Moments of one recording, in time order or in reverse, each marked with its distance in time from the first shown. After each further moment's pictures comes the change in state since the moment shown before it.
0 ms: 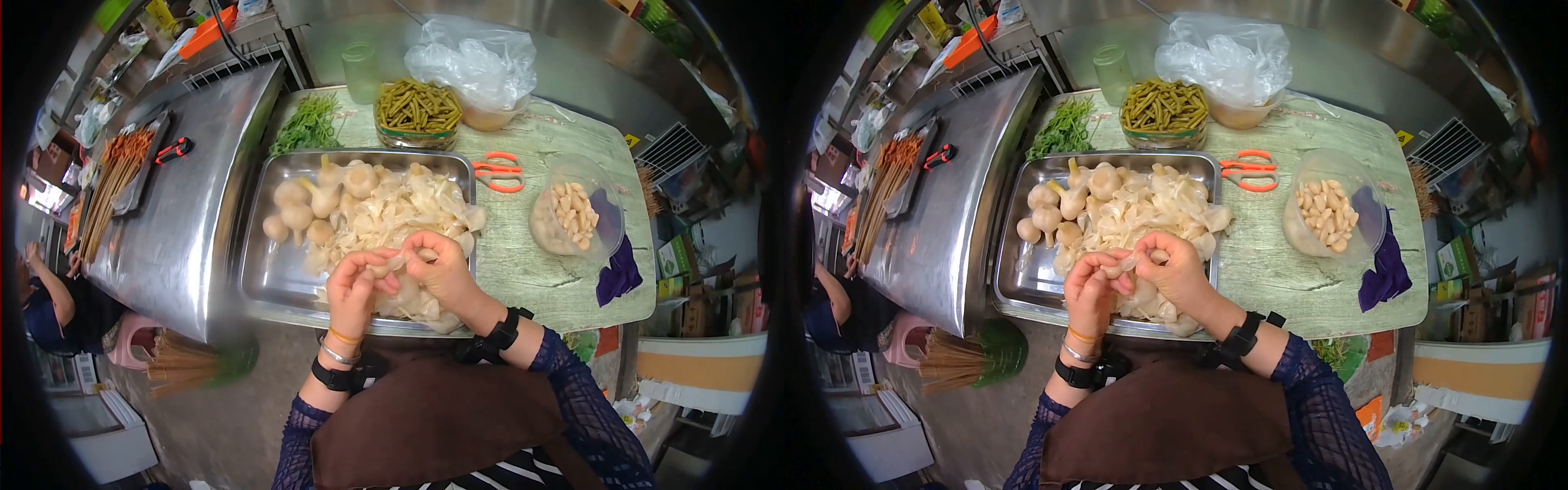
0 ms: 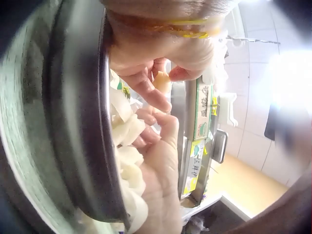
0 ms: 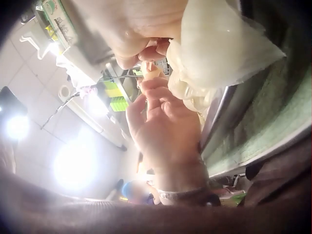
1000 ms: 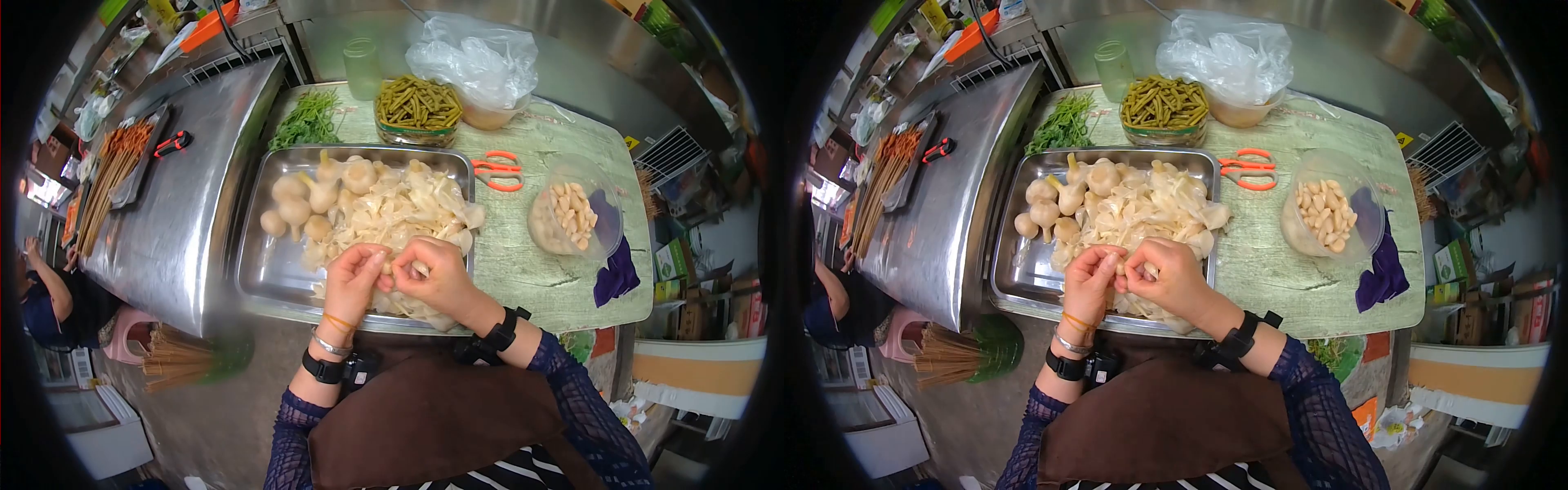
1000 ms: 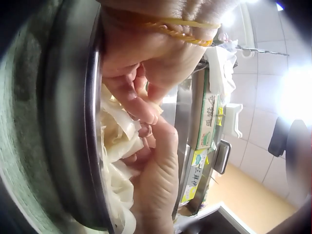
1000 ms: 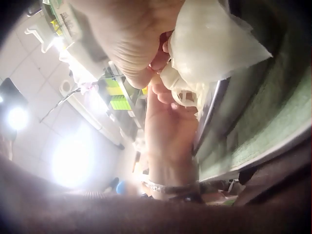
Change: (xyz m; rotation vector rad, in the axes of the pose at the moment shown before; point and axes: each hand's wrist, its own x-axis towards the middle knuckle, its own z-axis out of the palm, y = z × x) left_hand 0.011 -0.006 -0.008 0.128 0.041 -0.180; right_hand -0.001 -0.010 0.000 -0.614 -0.072 -0.439
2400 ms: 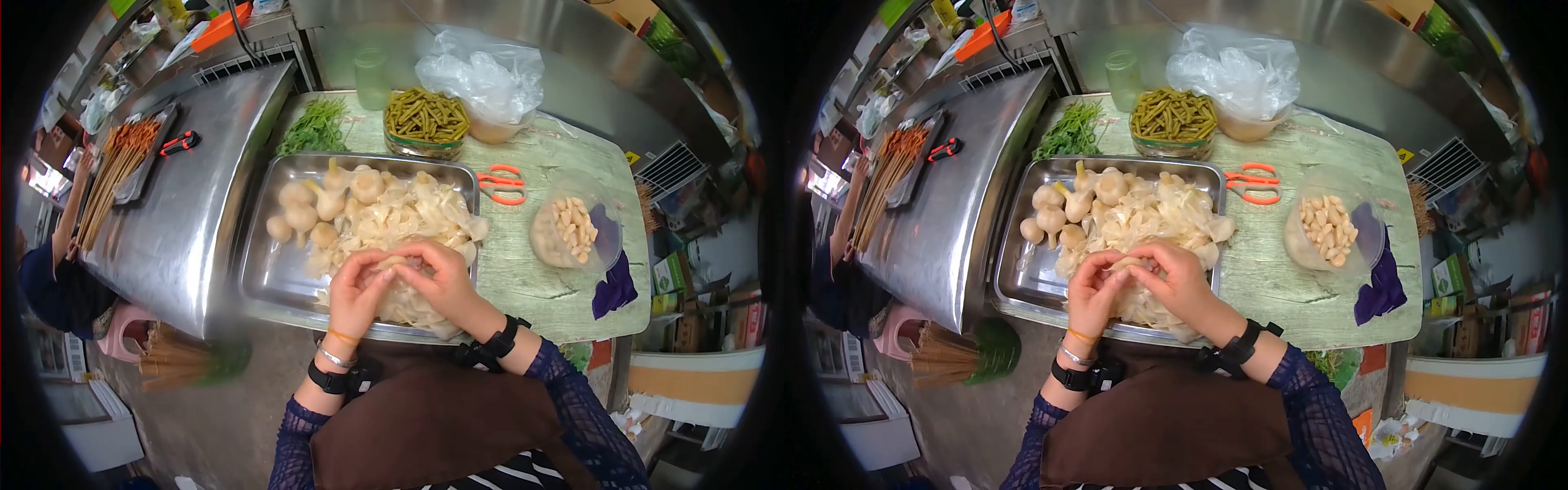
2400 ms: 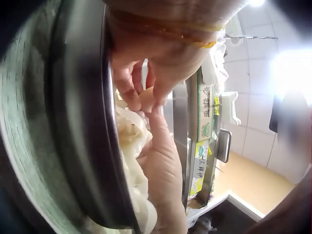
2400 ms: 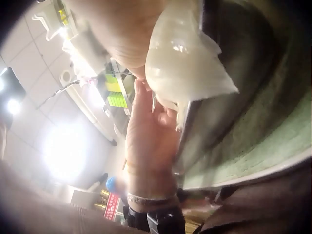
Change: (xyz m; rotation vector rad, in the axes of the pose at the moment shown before) left_hand -0.008 0.005 0.007 0.112 0.022 0.244; right_hand 0.001 0.008 0.002 0.115 -0.031 0.078
